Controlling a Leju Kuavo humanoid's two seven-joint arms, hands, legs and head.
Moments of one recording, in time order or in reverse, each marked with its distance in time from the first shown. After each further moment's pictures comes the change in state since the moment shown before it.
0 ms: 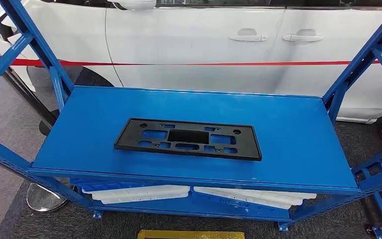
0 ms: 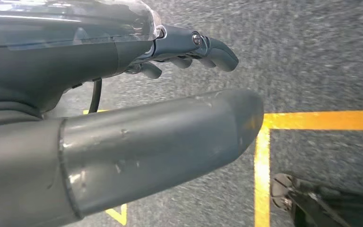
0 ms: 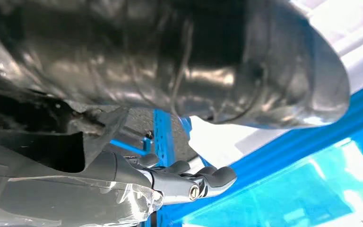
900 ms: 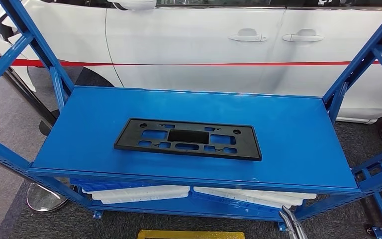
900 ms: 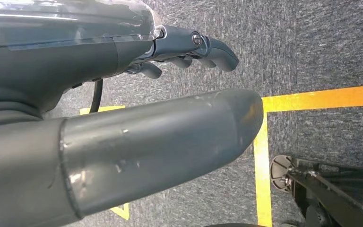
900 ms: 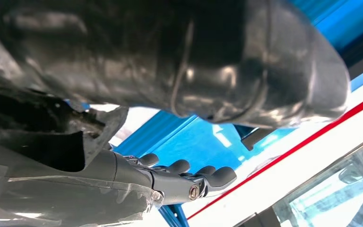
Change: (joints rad) left arm 0.001 -0.030 -0.023 0.002 0.007 -0.015 -0.004; right arm -0.275 0.029 0.149 0.033 -0.036 0.002 -0.159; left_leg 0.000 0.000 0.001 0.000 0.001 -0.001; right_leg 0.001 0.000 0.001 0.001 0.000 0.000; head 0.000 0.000
